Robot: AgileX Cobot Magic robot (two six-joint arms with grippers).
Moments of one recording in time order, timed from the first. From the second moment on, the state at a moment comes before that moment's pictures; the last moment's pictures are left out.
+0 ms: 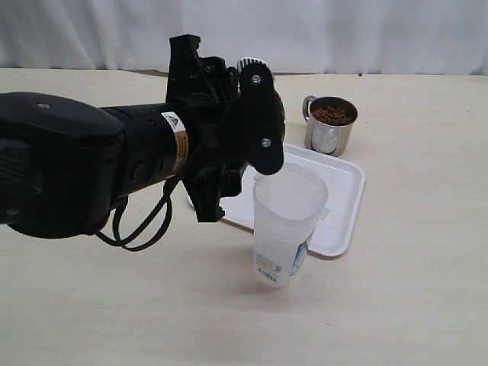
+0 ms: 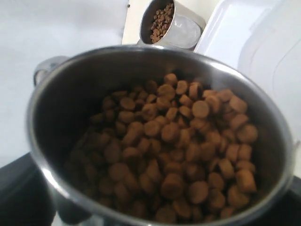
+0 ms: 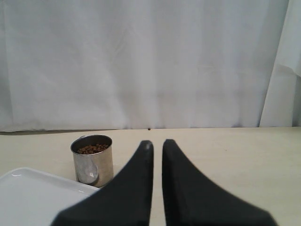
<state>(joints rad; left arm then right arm) -1.00 1.53 -0.92 1.36 0.46 -0.48 0.10 0.00 0.00 -0.01 0.09 -0.01</state>
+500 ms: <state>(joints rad) -1.00 1.55 -0.92 1.28 0.45 -0.39 0.10 0.00 0.00 -0.01 0.09 -0.01</state>
